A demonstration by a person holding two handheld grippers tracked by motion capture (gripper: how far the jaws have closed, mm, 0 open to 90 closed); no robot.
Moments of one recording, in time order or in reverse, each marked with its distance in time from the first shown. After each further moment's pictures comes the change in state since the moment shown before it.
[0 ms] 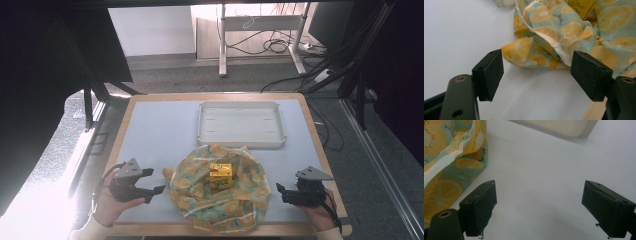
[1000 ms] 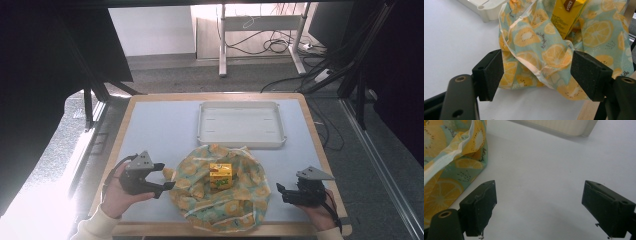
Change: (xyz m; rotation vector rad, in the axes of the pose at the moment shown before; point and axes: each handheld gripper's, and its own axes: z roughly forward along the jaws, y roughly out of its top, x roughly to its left) left arm -0.010 0.036 0.006 0.017 -0.055 0.059; right arm -0.002 -0.001 0.001 -0.003 0.012 0.009
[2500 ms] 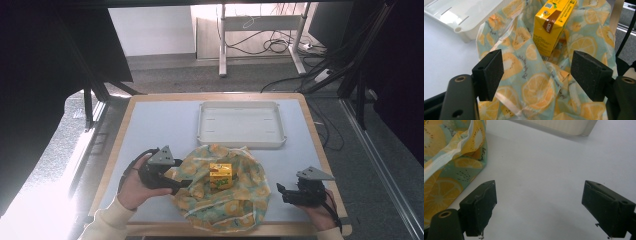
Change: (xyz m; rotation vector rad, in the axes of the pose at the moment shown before) left arm -0.018 0.042 0.025 0.037 -0.063 0.099; right arm -0.001 -0.001 0.000 0.001 0.000 0.000
